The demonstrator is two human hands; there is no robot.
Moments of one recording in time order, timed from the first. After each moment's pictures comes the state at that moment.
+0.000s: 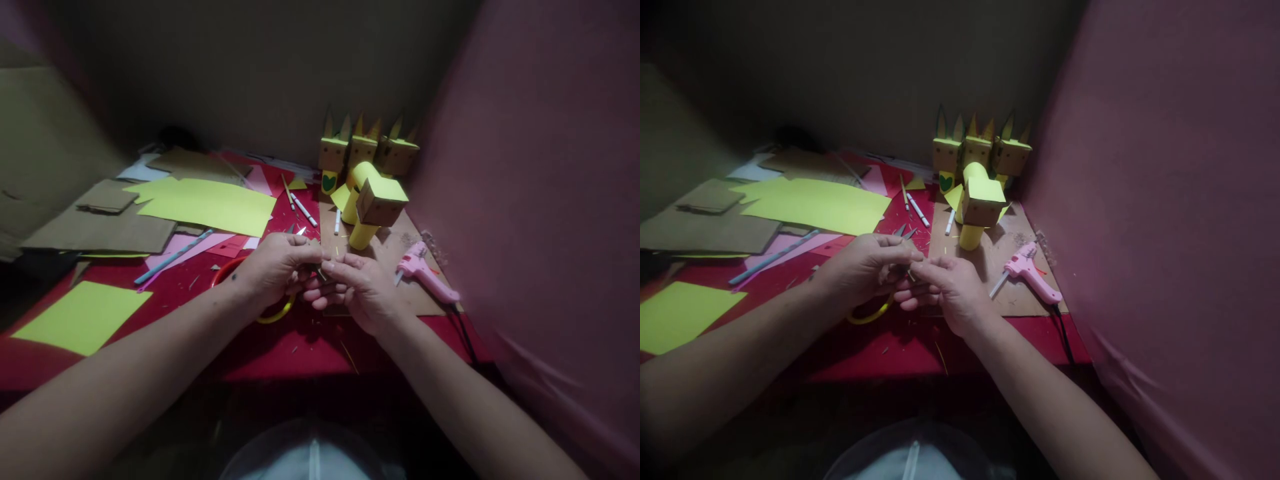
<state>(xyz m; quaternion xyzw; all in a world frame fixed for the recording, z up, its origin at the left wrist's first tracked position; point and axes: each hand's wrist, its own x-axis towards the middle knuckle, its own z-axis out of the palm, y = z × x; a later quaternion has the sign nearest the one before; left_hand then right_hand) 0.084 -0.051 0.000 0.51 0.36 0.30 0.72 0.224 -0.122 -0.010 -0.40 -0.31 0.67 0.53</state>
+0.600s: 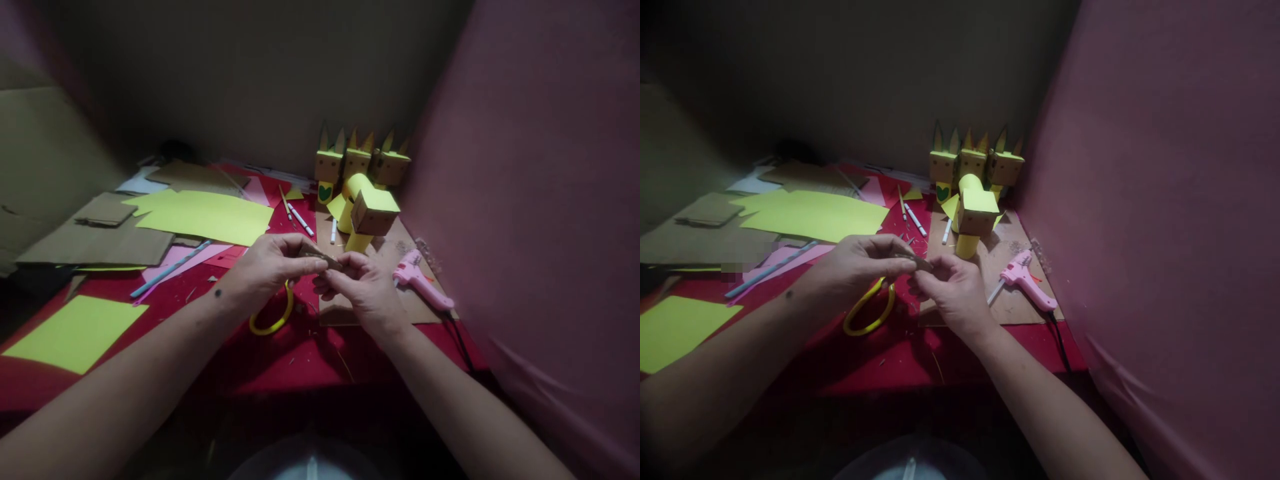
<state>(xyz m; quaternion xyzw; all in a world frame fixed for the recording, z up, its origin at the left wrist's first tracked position) 0.073 -0.052 0.018 0.63 0.31 0.34 0.62 0.226 -0.123 -0.007 -0.46 -0.43 0.50 0.60</state>
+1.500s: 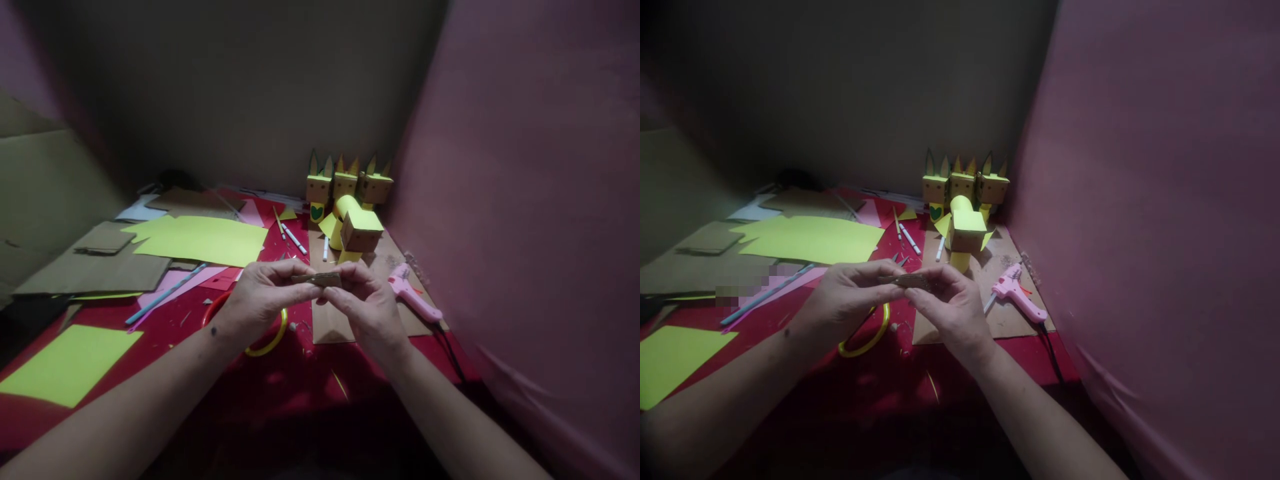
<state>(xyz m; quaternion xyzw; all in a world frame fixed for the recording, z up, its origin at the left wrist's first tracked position) 0.073 -0.066 0.021 0.63 0.24 0.37 0.63 0.226 -0.133 0.001 -0.36 -0.45 0.46 0.68</state>
